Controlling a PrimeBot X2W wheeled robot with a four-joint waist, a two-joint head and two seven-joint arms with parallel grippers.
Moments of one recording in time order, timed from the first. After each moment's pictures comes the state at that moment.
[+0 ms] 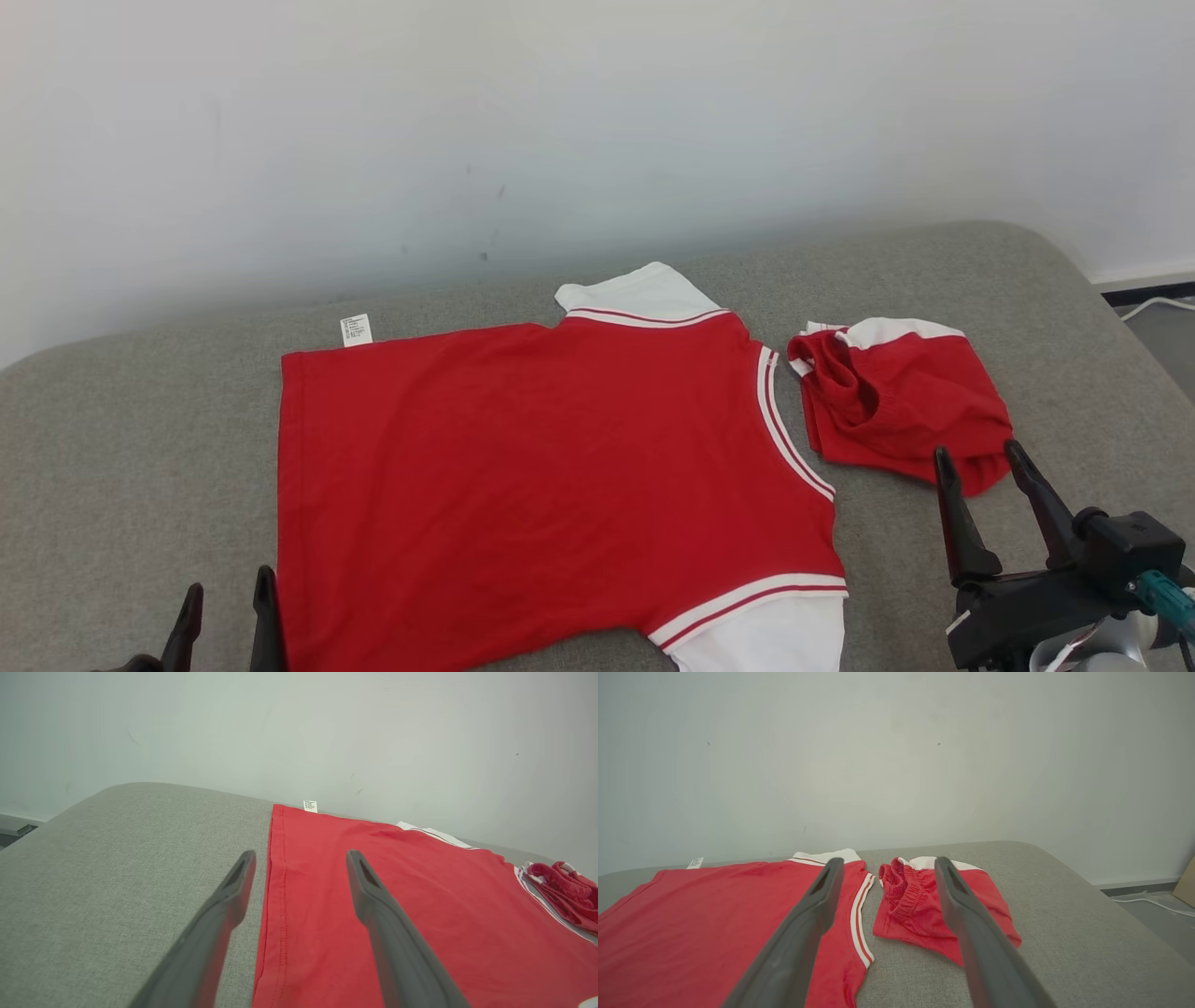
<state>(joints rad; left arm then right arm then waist) 0.06 0.22 -0.20 0.20 -0.44 0.12 -0.25 -0.05 -0.34 0.25 0.15 0.52 -0.12 -0.25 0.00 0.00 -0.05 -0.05</state>
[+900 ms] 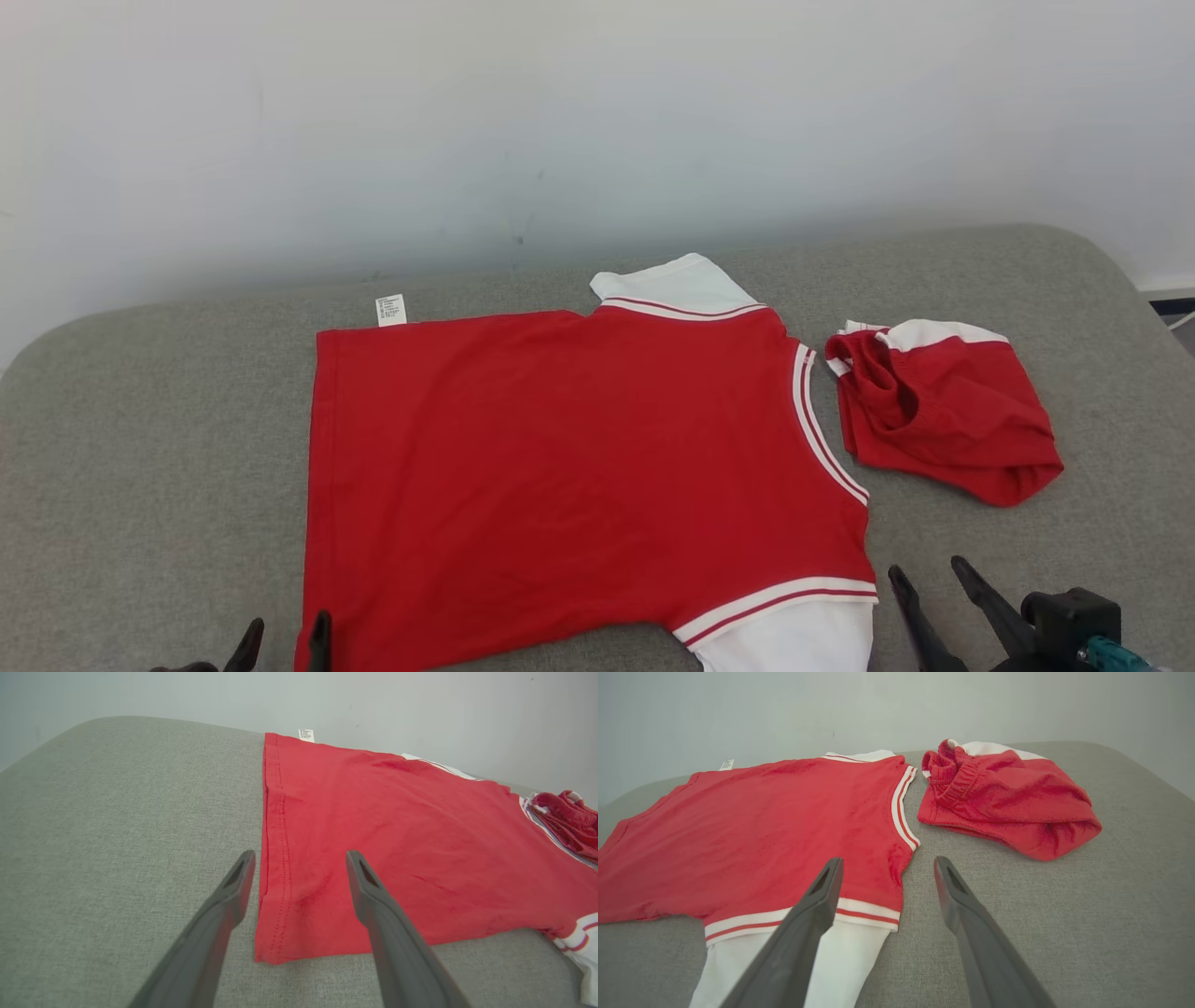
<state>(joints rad) 0.06 0.24 -0.28 0.26 -0.44 0.06 -0.14 0.06 -0.33 0.29 0.21 0.54 -0.04 -0.16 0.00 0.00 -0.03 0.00</state>
